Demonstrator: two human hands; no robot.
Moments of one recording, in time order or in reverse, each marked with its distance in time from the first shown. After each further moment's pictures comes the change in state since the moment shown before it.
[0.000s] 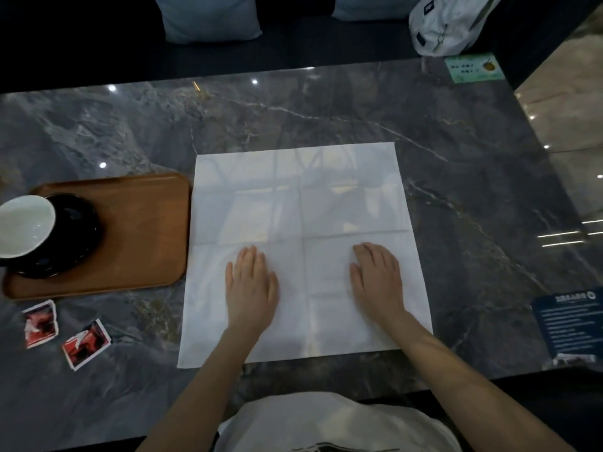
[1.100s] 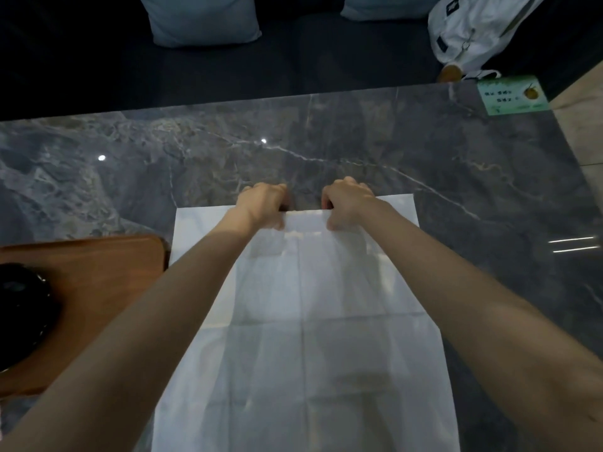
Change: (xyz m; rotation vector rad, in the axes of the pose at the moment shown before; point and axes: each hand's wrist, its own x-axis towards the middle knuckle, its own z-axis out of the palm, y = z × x) left_hand 0.294 0.041 -0.058 0.194 -0.473 0.205; right_hand 0.278 -0.052 -0.050 -0.212 -0.500 -0.168
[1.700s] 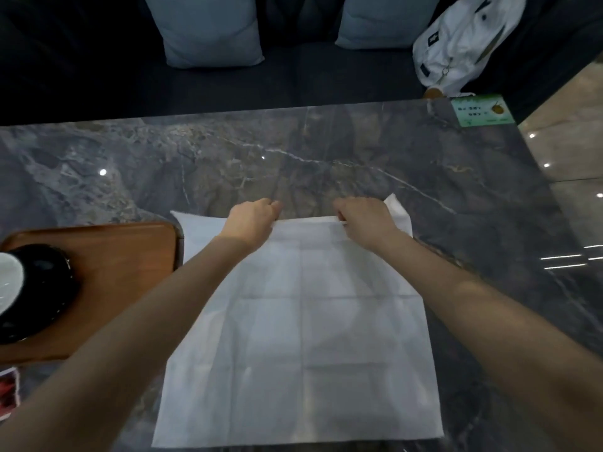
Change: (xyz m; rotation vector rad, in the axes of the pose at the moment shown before) left_hand -0.082 0.014 0.014 0.152 0.248 0.031; right_hand -0.080 0.009 0.016 -0.163 0.297 -0.096
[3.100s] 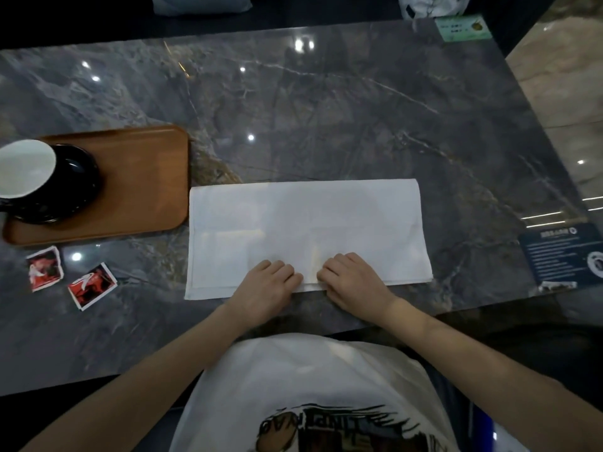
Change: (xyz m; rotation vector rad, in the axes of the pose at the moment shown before) left_hand -0.260 0.063 0.135 0.127 0.258 0.577; right_hand -0.252 -0.123 0.131 -0.021 0.291 -0.378
